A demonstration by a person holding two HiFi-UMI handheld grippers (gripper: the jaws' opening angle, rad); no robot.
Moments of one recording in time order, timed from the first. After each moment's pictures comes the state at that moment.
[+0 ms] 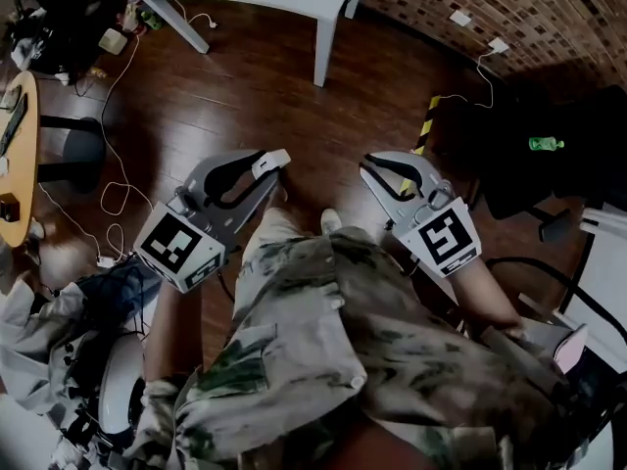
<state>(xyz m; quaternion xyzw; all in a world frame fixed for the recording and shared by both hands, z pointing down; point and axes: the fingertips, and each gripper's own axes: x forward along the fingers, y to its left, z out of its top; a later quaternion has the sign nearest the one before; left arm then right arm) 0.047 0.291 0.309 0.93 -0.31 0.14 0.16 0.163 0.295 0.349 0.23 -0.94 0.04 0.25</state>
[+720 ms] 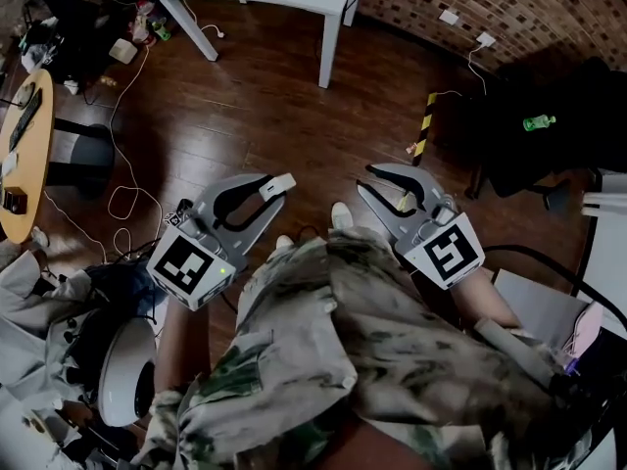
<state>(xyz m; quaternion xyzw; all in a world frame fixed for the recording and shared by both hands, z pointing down) 0.015 0.432 0.270 0.94 -0.29 0.15 0.13 0.122 0.429 0.286 0.25 -0.95 0.02 0.20</state>
